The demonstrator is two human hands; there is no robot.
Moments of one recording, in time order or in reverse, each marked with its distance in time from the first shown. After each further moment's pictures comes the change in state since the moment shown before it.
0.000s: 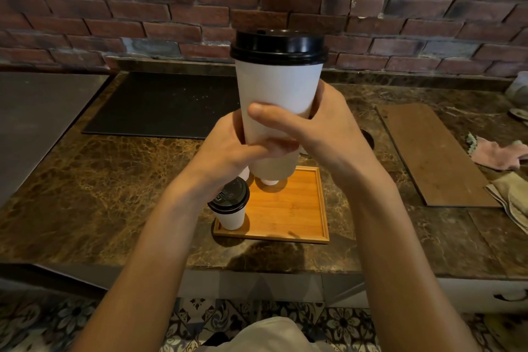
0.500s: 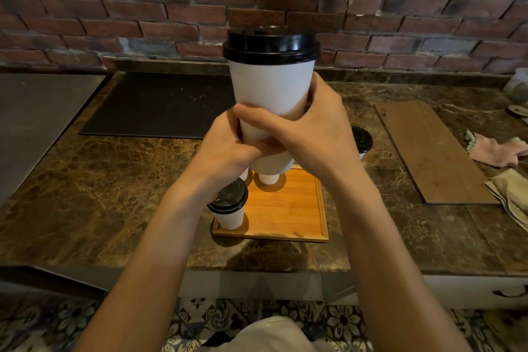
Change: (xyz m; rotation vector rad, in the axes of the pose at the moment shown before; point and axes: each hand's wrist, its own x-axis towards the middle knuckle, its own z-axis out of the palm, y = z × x) left_hand 0.001 -0.001 0.004 0.082 0.086 0.001; right_hand -0.002 -0.001 0.014 -0.157 0.201 -0.008
